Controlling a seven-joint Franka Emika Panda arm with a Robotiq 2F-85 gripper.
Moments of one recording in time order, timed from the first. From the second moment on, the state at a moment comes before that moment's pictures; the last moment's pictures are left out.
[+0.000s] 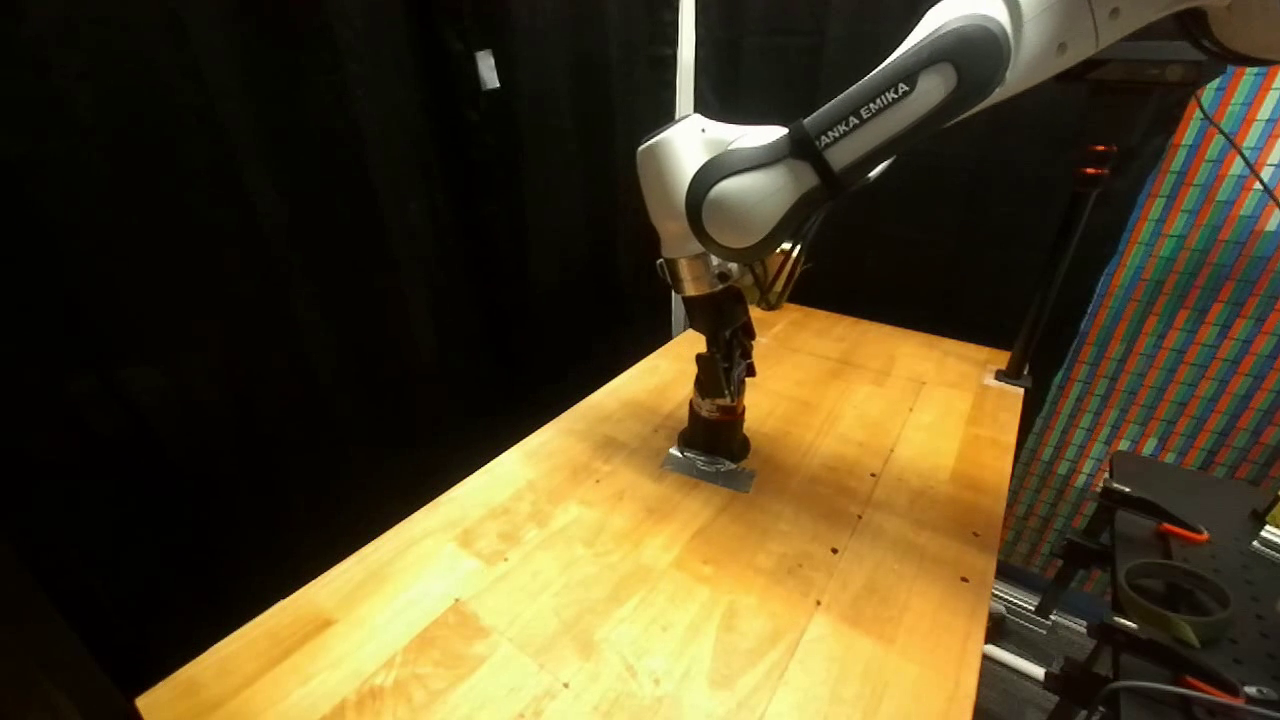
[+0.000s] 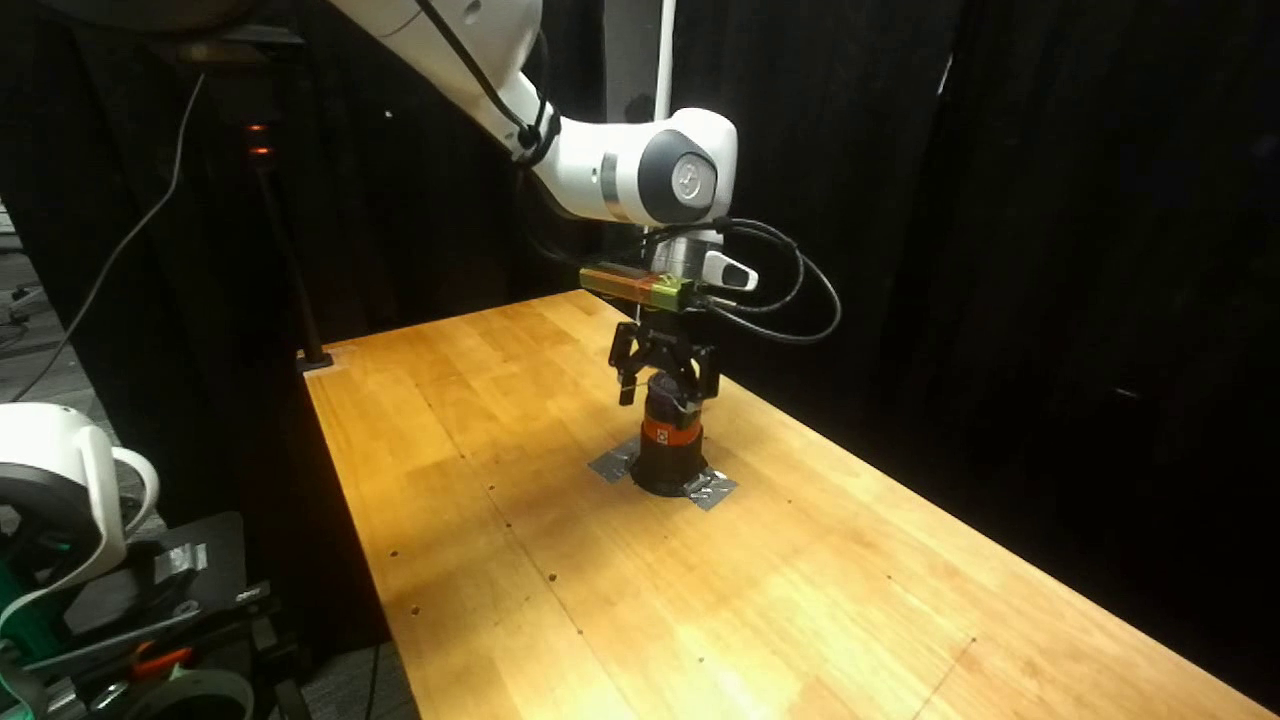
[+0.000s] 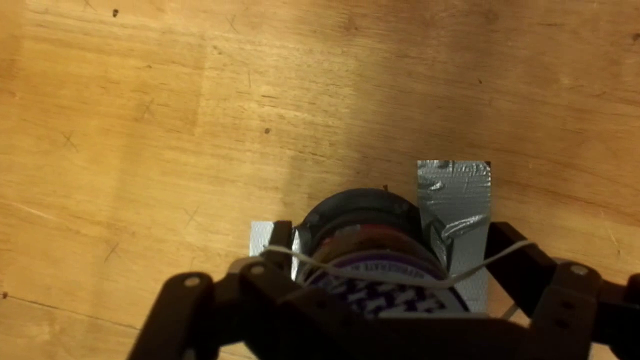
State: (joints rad) arm 0.19 0.73 0.03 -1.45 -0.17 1.89 0.03
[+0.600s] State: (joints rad) arm 0.15 0.55 0.04 -1.78 -0.17 2.19 0.03
